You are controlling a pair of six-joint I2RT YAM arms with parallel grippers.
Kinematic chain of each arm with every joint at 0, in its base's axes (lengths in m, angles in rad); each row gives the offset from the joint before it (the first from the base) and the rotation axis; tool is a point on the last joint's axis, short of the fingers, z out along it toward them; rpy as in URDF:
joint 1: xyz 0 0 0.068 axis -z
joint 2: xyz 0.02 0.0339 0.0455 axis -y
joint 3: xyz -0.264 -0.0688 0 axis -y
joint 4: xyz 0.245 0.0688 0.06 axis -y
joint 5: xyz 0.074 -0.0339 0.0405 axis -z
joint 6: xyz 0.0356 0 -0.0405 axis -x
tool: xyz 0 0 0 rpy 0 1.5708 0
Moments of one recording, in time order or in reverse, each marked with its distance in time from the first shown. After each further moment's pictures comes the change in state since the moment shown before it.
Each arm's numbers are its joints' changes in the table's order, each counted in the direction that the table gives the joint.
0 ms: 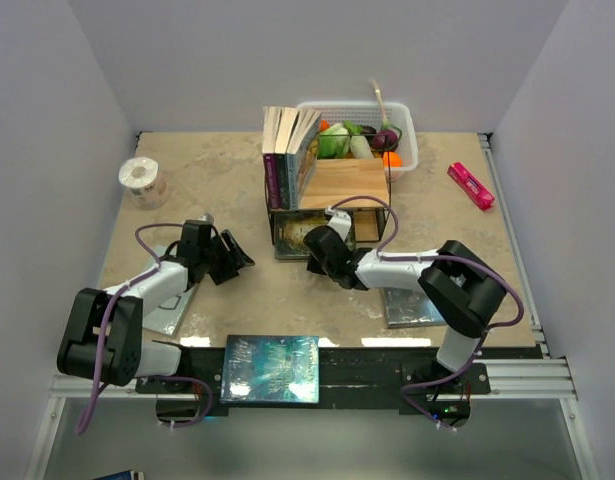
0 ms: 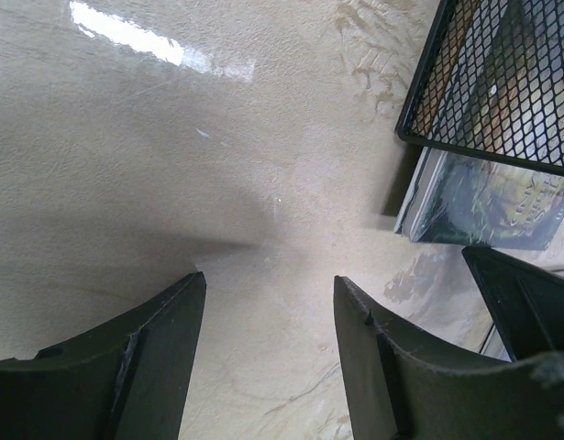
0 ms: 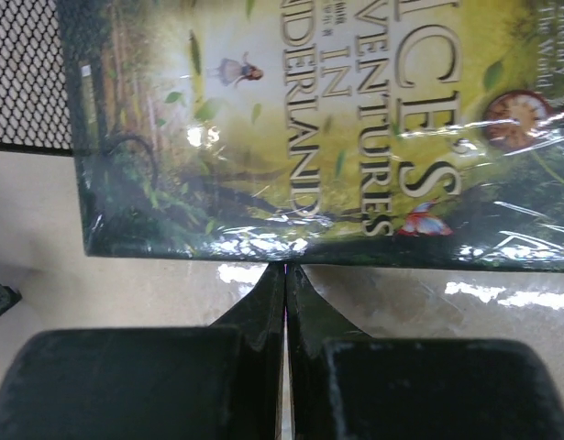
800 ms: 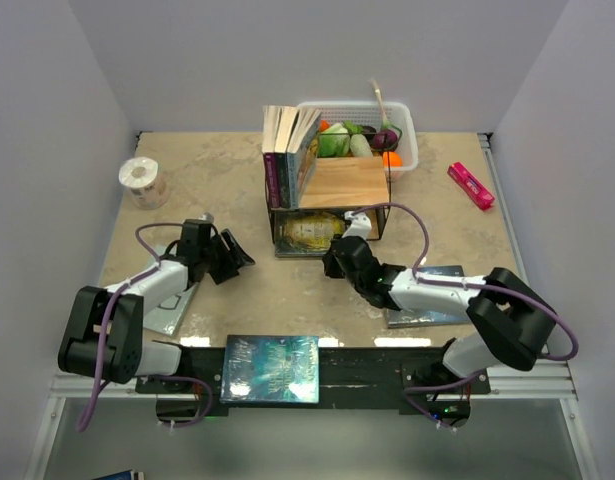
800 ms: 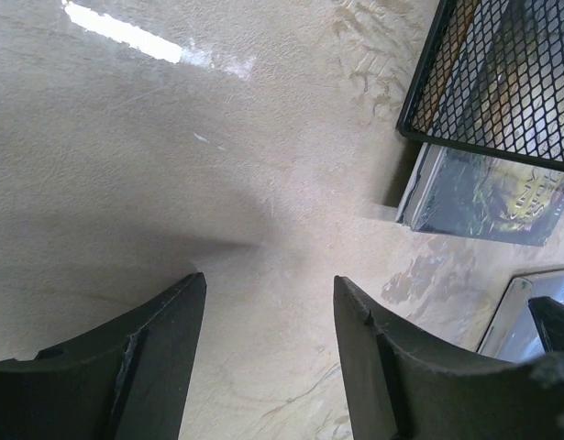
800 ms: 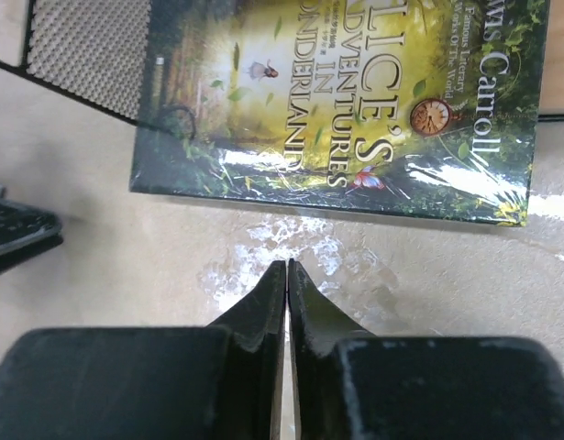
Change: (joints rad) left arm -0.005 -0.009 0.003 0.005 0.007 0.001; right arm 0.002 0.272 -0.229 0.151 -0.008 0.143
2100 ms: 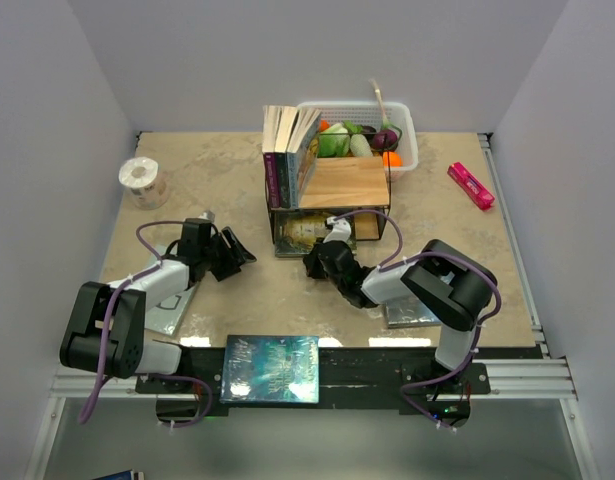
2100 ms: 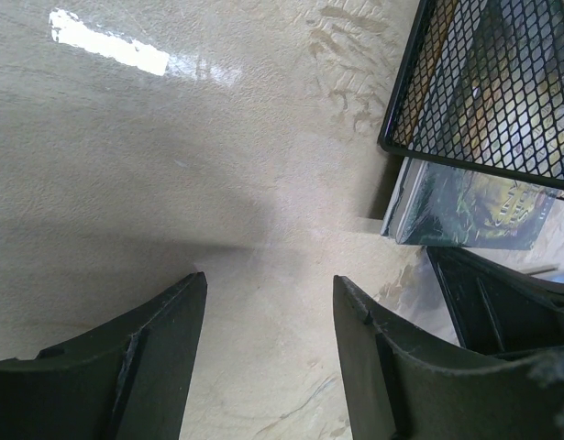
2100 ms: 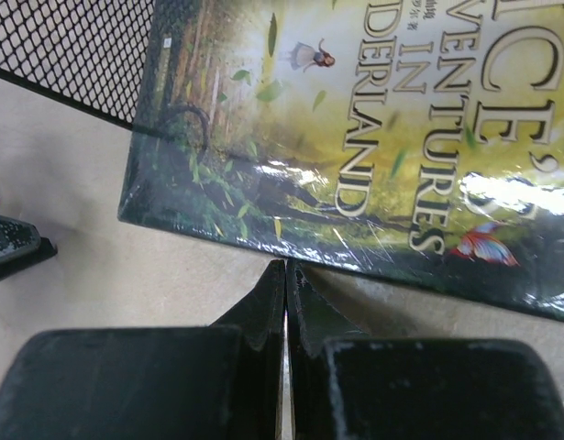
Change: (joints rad) left arm -0.002 -0.030 -0.003 0.072 0.014 -0.003; right arm 0.000 -0.336 0.004 0.426 -0.075 0.005
